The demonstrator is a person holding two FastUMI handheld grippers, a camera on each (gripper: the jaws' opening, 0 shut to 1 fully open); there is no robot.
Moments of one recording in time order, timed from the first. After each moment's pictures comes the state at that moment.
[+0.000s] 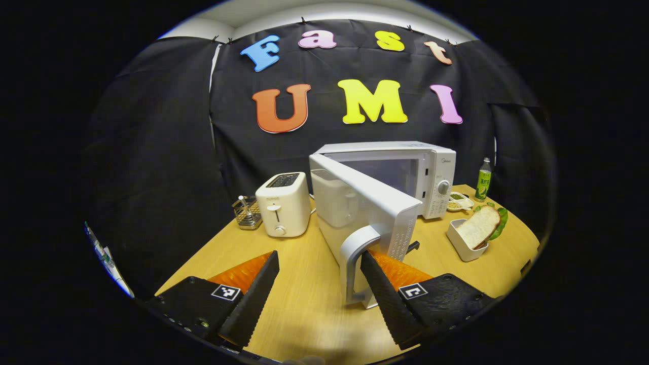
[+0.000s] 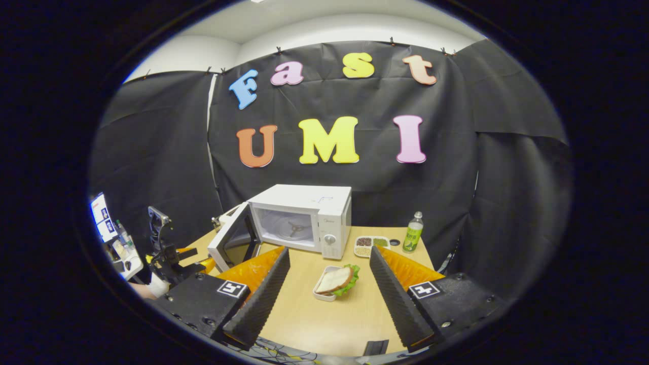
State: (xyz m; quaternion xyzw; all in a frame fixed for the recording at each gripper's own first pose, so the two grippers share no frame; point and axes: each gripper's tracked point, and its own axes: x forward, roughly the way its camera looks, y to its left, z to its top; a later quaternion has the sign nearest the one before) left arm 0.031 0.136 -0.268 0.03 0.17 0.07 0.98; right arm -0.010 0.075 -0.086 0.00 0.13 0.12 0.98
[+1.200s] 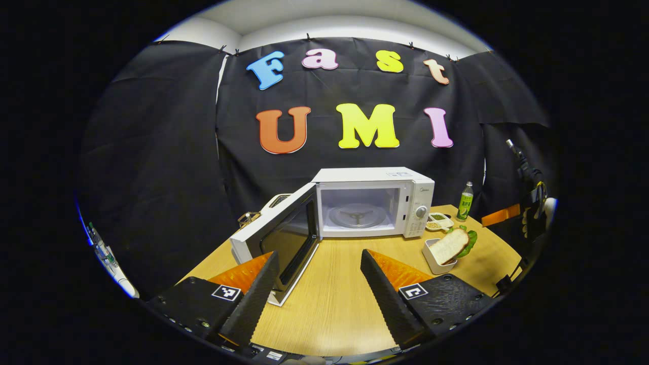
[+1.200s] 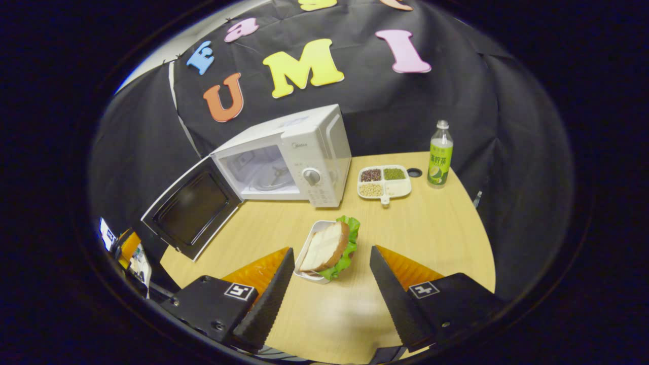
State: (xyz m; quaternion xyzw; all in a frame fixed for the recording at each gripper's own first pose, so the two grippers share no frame) left arm -0.013 0.078 -0.186 0.00 0.12 0.04 0.99; right arm 0.149 0.056 -0.290 0.08 0.34 0.15 0.92
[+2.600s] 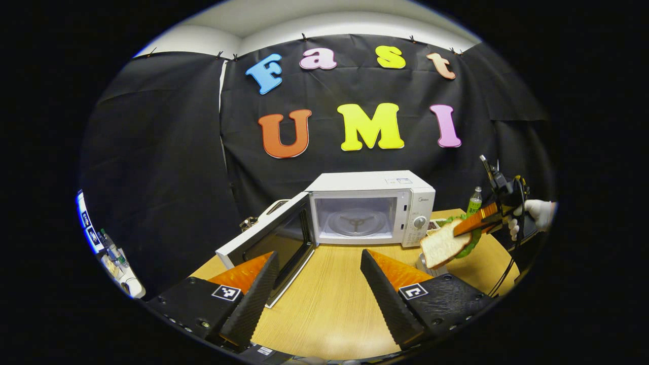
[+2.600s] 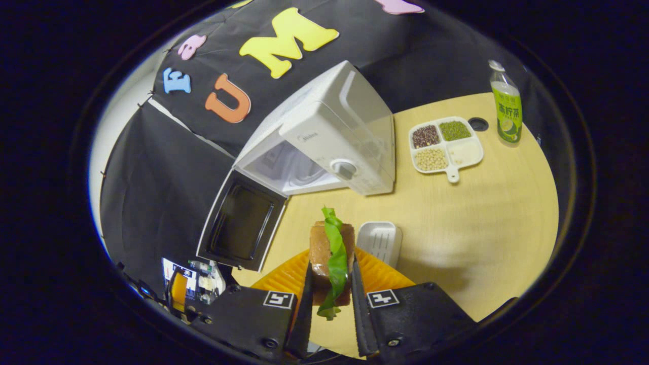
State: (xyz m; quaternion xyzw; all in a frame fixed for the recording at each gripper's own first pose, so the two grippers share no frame) left arm 0.007 0.045 -0.165 0.01 0.14 0.09 0.99; right arm 0.200 0.132 -0.245 0.23 0.43 0.27 0.83
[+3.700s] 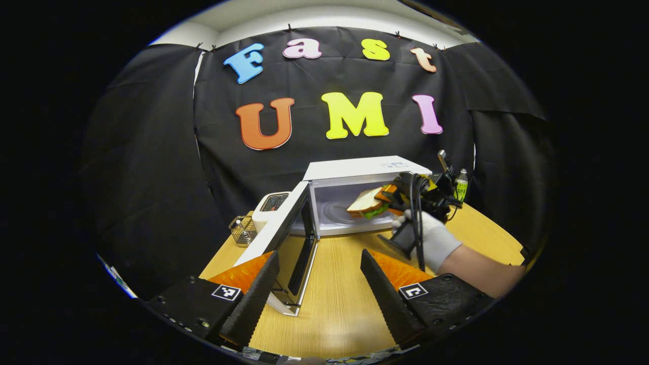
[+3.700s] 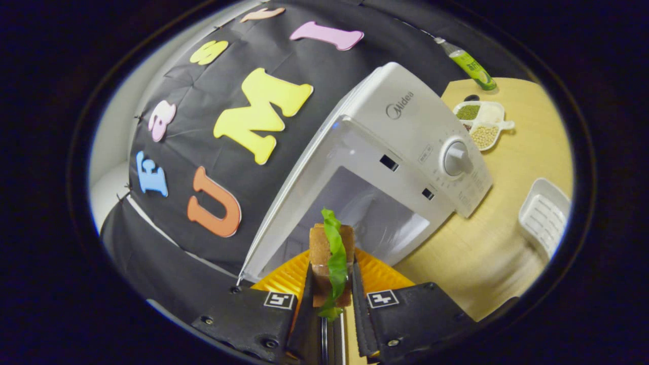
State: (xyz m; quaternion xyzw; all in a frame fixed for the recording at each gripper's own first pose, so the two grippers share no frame) left arm 0.027 0.115 -0.187 0.03 0.15 -0.01 0.99; right arm 0.352 0.343 -0.257 0.48 0.14 0.06 0.87
